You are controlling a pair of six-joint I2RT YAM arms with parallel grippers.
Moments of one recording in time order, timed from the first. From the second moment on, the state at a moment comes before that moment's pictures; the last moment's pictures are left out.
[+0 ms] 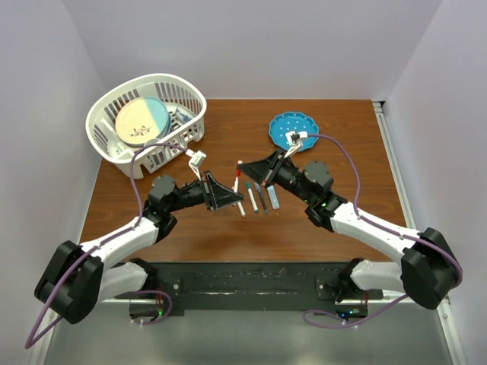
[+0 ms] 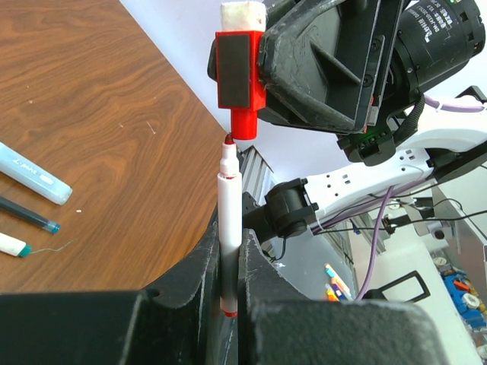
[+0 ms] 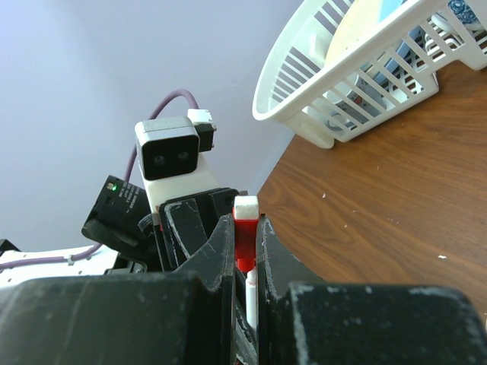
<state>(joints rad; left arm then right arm) -0.51 1.13 0.43 0.78 0.74 -0.94 0.72 1.22 0.70 0.62 -0.22 0.93</state>
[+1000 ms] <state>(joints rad) -0.51 1.11 0.43 0.76 0.74 -0.91 0.72 1.22 0.71 0.58 -0.20 0.91</state>
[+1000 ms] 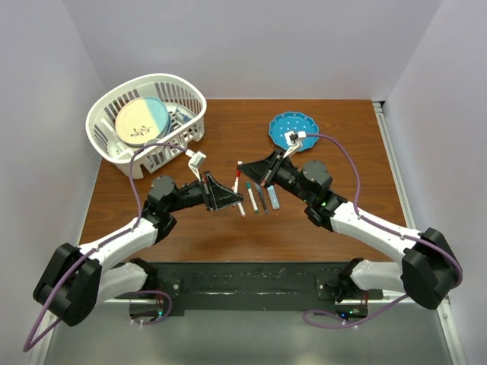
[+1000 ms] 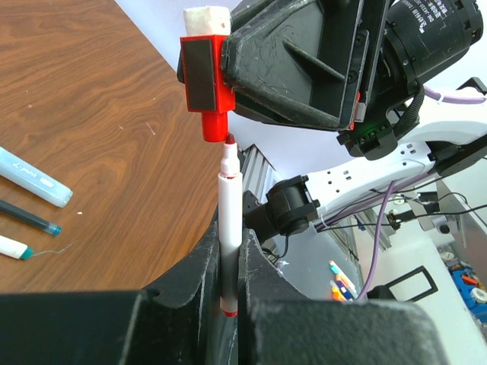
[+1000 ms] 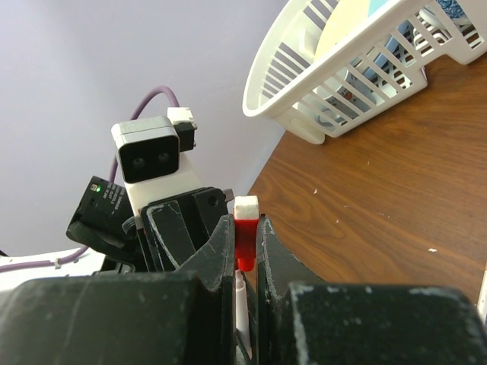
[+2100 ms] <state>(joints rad) -0.51 1.11 0.43 0.76 0.74 -0.91 0.73 1.22 0.75 0.54 -0.20 0.89</state>
